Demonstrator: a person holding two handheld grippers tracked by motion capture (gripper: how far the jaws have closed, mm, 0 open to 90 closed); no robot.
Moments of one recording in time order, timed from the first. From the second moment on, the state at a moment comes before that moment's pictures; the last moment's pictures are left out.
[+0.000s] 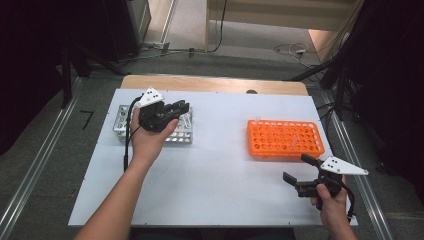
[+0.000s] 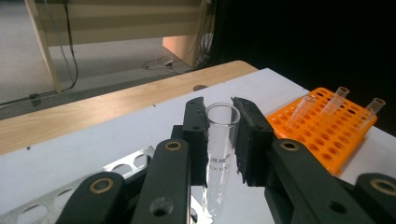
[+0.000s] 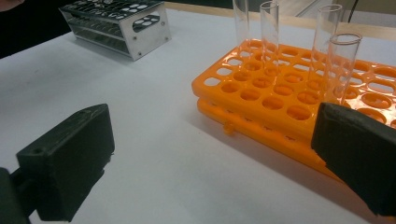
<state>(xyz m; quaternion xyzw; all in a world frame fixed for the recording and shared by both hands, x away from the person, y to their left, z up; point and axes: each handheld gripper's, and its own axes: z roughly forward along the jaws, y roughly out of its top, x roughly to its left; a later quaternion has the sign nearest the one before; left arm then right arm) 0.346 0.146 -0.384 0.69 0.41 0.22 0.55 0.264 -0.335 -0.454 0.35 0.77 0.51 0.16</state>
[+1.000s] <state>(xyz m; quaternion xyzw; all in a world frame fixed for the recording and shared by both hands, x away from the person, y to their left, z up) 0.421 0.149 -0.396 0.67 0.46 0.25 0.52 0.266 -0.335 -0.457 0.35 0.77 0.51 0.15</state>
